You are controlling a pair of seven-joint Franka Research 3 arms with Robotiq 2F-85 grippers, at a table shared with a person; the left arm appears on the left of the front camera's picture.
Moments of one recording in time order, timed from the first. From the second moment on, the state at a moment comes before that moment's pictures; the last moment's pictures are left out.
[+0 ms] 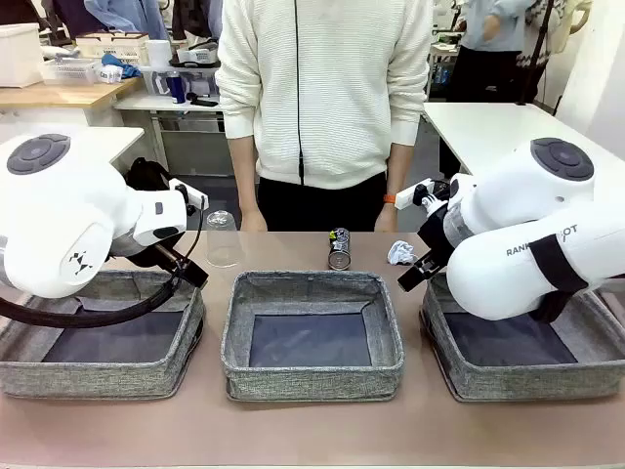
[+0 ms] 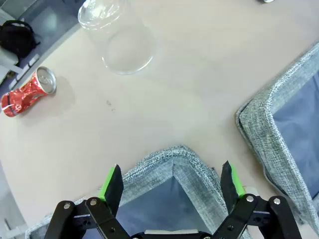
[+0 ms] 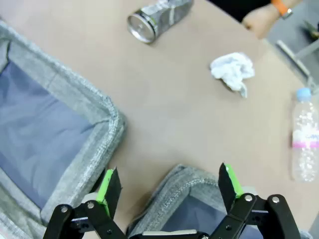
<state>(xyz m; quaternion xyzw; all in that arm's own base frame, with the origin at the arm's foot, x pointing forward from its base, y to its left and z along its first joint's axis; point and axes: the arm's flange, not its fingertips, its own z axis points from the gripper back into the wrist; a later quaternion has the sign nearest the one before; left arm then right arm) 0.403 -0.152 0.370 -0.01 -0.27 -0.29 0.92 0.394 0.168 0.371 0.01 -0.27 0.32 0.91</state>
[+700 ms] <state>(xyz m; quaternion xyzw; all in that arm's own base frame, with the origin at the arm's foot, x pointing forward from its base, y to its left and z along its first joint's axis) 0.403 -0.151 0.370 -0.01 -0.27 -0.29 0.92 0.394 0.168 0.371 0.01 -0.27 0.32 0.91</state>
